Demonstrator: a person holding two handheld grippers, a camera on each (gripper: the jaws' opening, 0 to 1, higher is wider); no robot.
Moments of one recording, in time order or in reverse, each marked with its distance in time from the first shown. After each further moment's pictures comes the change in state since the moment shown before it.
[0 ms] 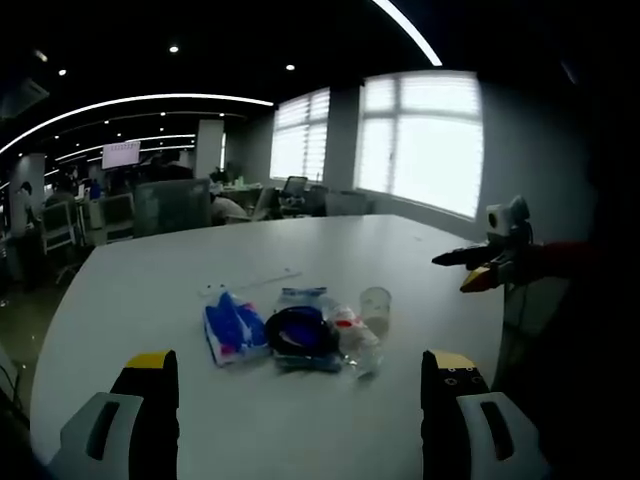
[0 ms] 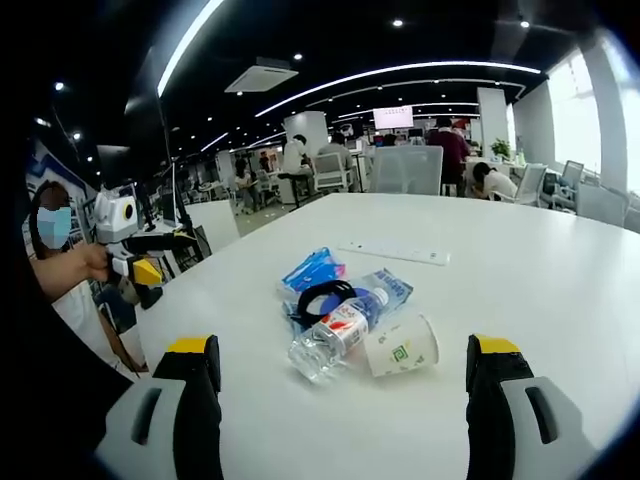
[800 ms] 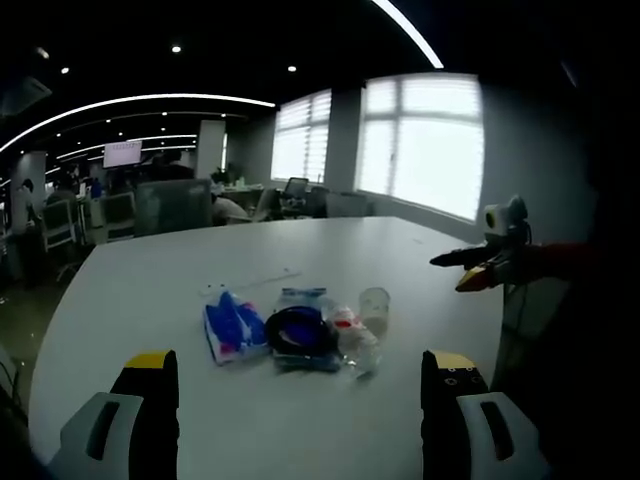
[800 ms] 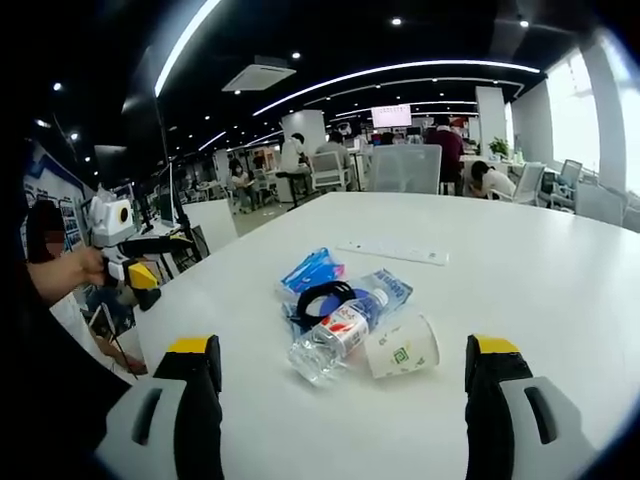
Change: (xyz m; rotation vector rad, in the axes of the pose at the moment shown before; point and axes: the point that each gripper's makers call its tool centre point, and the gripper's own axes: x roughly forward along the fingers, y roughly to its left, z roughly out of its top) left arm -0.004 0.001 -0.001 -0.012 -0.007 -0.001; right arm 0.003 -0.001 0.003 0.004 0.008 -0.012
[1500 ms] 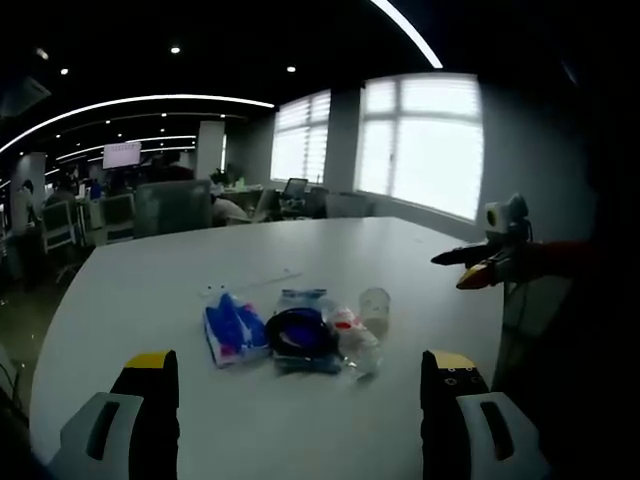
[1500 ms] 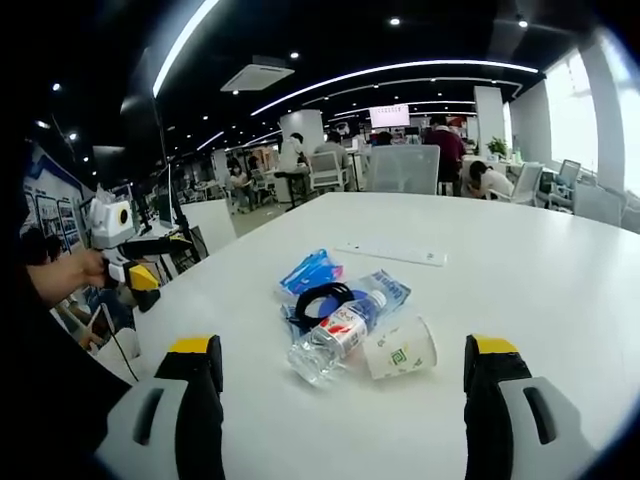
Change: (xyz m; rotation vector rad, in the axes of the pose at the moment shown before) left arm 0.002 0.002 0.002 0.005 -0.002 -0.003; right arm -0.002 -0.002 0.003 0.000 0.002 -0.006
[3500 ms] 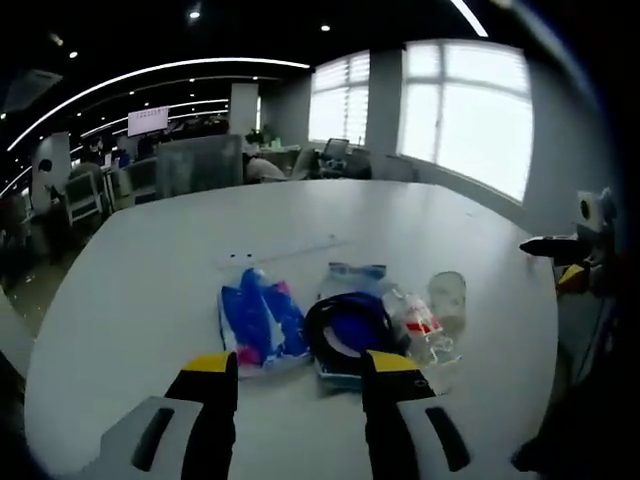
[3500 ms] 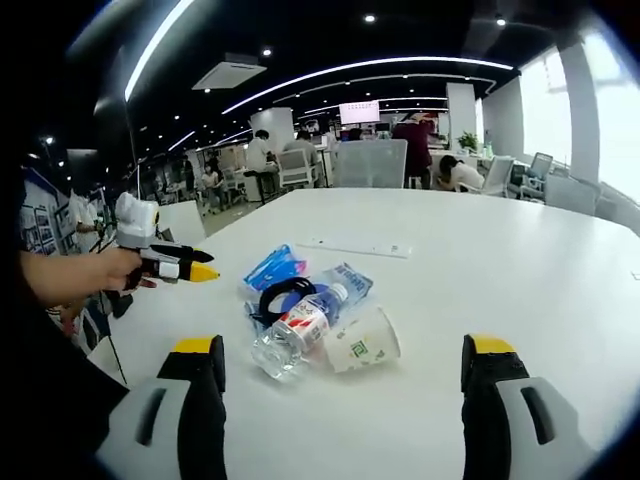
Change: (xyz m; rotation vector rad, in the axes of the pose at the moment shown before) left arm 0.124 0.052 -0.033 -0.038 0.183 0.165; right arm -0.002 -0.036 -0.010 0.038 0.015 -0.137
